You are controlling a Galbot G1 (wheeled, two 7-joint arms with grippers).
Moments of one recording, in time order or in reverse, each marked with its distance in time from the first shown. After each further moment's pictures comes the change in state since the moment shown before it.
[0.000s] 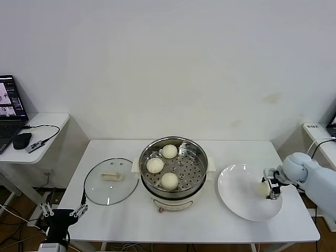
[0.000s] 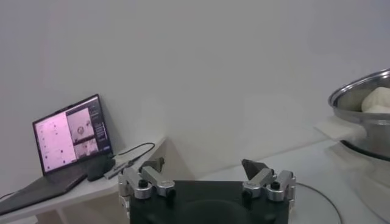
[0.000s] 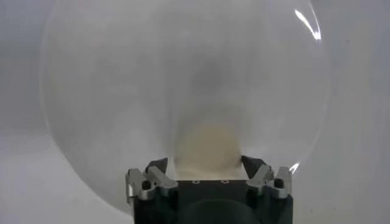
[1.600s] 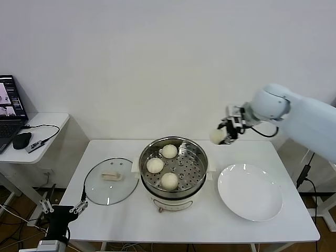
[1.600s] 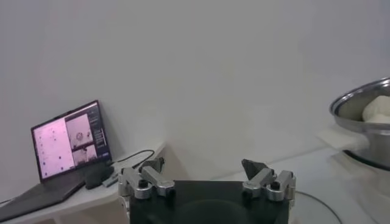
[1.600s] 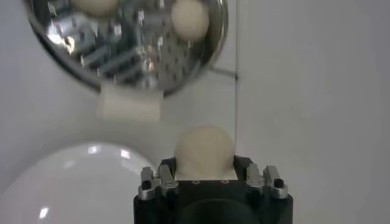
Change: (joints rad) left arm -0.023 0.011 0.001 0.001 -0.011 -0.002 -0.001; right arm 0.824 0.161 -0.552 0.285 0.556 -0.297 0.061
